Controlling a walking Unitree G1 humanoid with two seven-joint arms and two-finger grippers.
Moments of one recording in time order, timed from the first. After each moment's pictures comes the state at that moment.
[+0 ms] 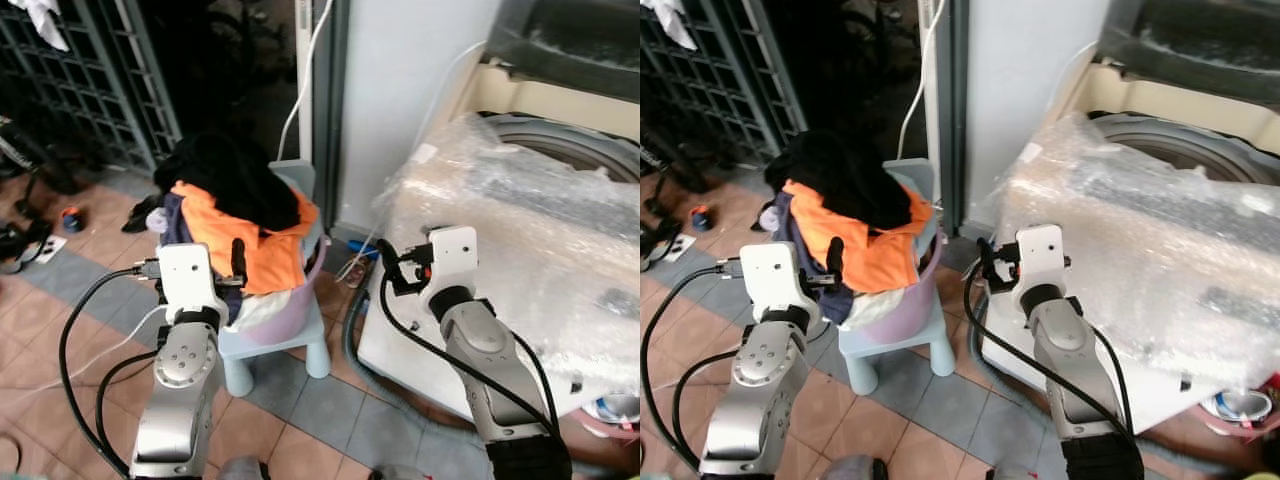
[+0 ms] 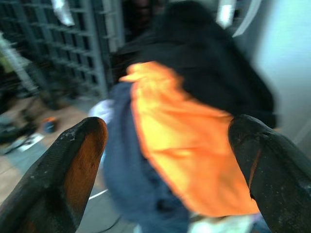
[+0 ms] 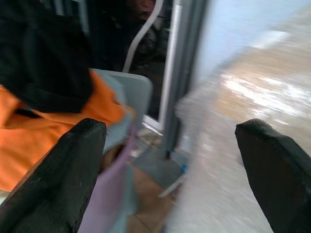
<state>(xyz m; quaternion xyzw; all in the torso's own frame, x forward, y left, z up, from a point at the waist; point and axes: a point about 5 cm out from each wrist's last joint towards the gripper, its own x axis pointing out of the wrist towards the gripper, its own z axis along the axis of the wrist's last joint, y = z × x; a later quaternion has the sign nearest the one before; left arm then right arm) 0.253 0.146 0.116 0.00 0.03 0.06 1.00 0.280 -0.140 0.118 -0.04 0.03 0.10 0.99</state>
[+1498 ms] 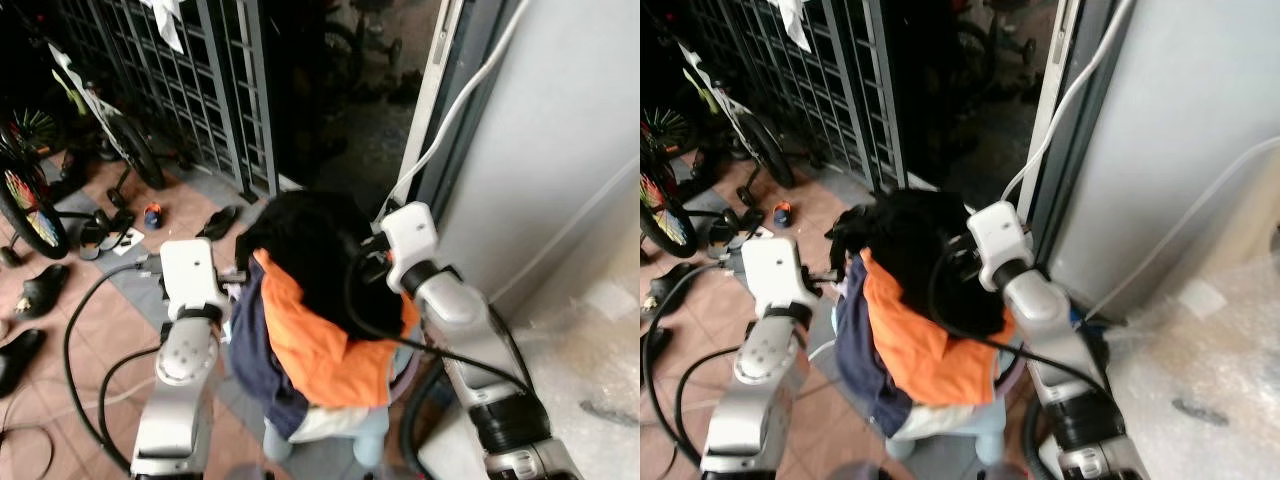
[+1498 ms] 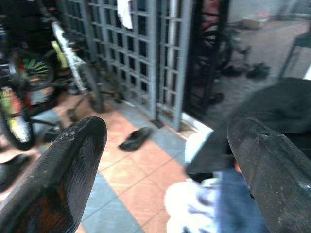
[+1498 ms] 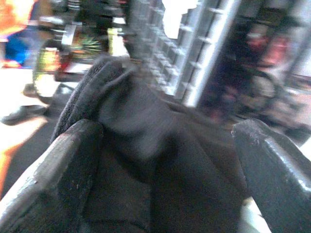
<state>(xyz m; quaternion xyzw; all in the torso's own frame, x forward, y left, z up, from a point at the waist) 0.257 0.146 0.120 -0.01 0.02 0.06 1.00 0.309 -0.081 0.131 -0.12 -0.01 0.28 0.95</state>
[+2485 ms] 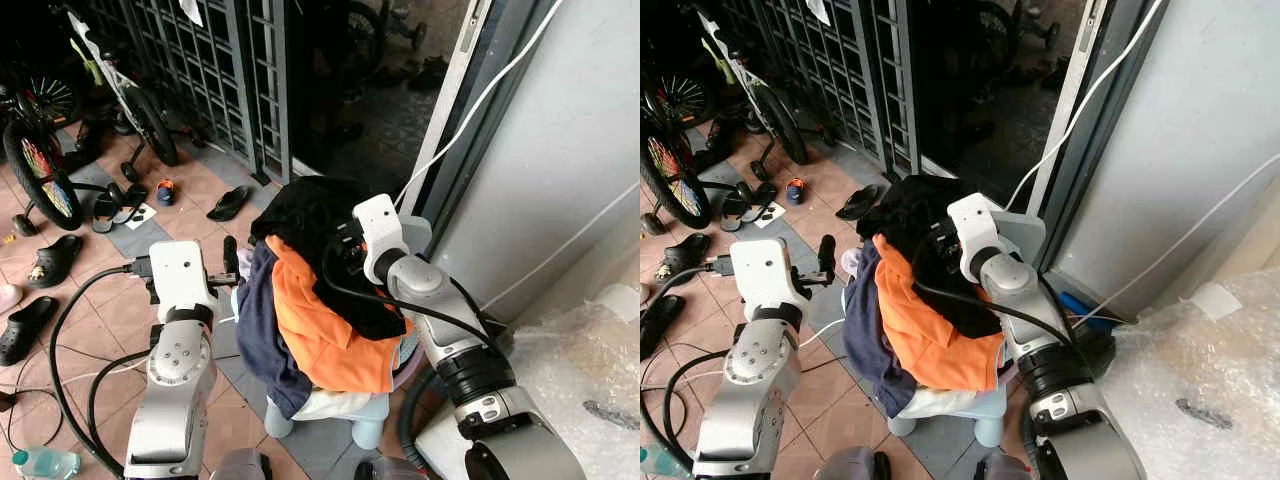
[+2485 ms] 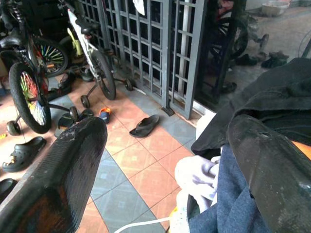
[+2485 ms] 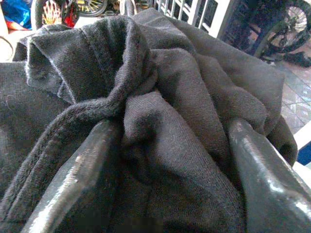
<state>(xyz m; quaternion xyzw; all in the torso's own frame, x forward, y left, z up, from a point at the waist) 0.253 0.146 0.119 0.00 0.04 0.06 1.00 0.335 -0.083 0.110 -0.09 0.12 0.24 0.96</state>
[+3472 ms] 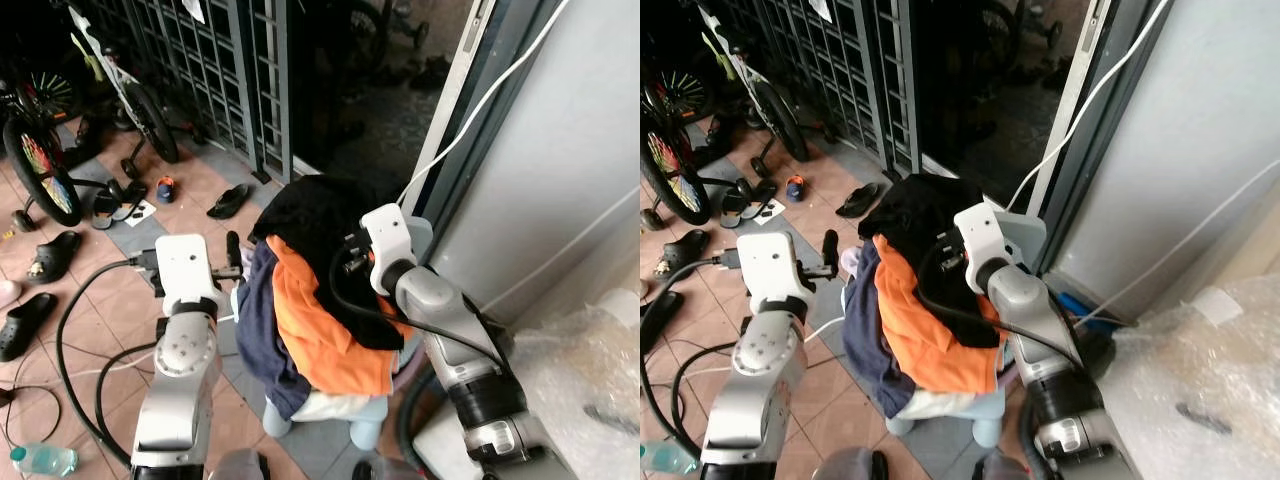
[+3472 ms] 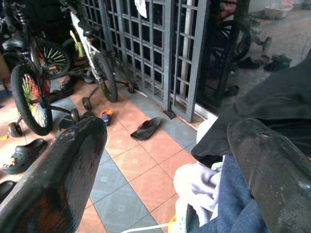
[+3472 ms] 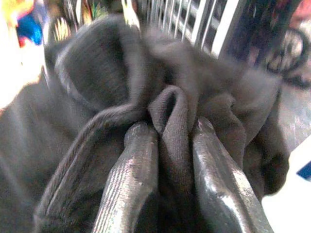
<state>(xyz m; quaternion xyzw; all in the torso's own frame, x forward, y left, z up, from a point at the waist) 0.263 0.141 0.122 0.00 0.03 0.07 1.00 0.308 -0.081 0.130 -0.06 0.03 0.26 0.96</state>
